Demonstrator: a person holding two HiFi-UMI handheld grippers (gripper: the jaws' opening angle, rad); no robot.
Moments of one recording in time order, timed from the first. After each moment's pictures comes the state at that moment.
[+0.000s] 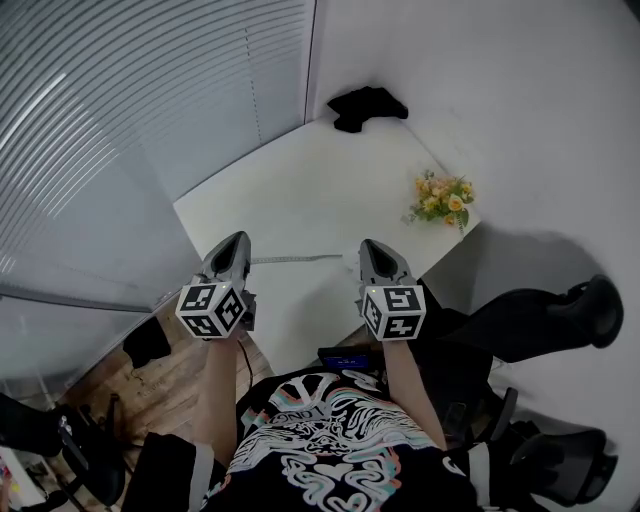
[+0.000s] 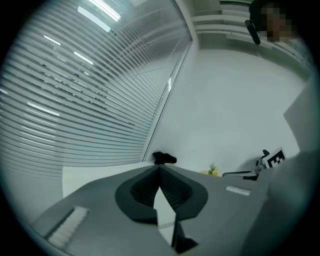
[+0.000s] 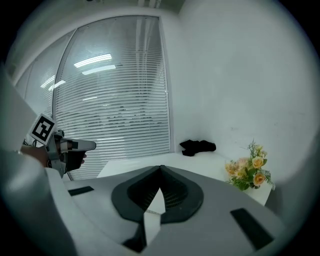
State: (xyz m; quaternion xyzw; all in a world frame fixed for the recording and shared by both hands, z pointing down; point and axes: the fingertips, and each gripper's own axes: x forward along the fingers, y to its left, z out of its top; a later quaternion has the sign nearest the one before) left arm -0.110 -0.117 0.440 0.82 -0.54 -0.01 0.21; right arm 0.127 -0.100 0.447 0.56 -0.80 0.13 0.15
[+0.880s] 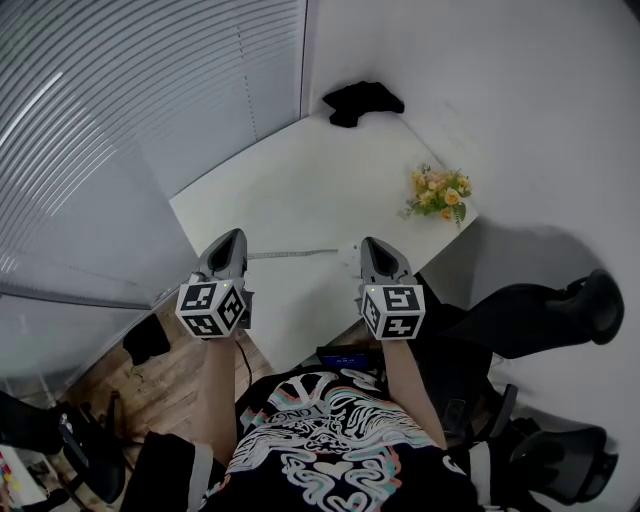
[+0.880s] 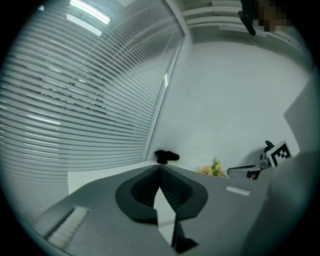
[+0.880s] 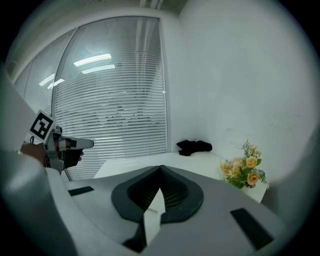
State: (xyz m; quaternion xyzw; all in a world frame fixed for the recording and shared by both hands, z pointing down) left arm -0.102 -0.112 0.436 0.81 -0.55 0.03 0.18; right arm 0.142 -0.092 0.446 0.57 -0.79 0.13 0.15
